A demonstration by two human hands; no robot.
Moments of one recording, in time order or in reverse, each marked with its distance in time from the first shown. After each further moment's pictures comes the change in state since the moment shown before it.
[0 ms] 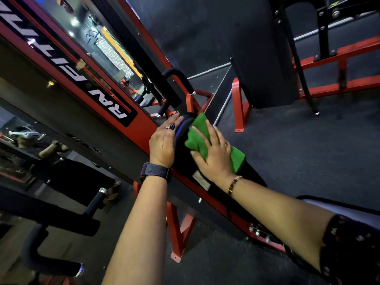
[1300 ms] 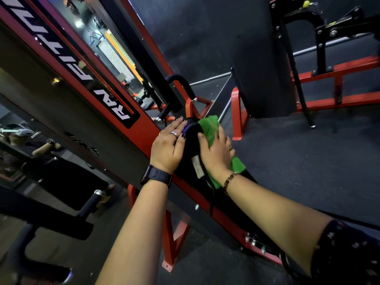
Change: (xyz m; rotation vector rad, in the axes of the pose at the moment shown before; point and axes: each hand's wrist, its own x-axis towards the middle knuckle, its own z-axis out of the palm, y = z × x) left_hand -0.006 0.011 -0.002 0.085 0.007 0.043; right_hand 0.033 -0.019 -0.005 0.149 -0.027 0.464
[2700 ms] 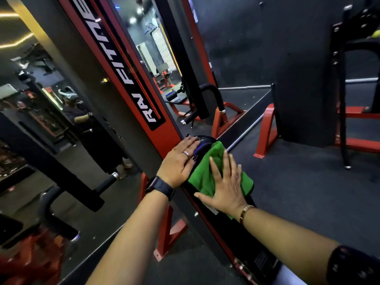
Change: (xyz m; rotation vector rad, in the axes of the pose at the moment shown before) left_hand -0.009 0.002 -0.009 0.088 -0.113 -0.017; right_hand -0.005 0.056 -0.018 -0.334 -0.201 -0.714
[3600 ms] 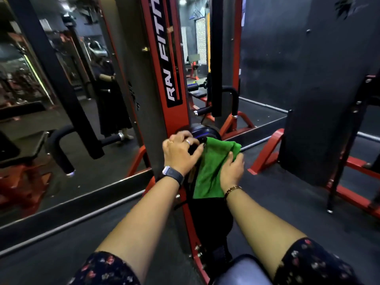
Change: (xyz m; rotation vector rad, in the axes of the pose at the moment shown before) left_hand -0.022 0.078 0.021 0.207 0.526 -0.570; right_hand 0.034 0.014 -0.040 0.581 0.232 0.568
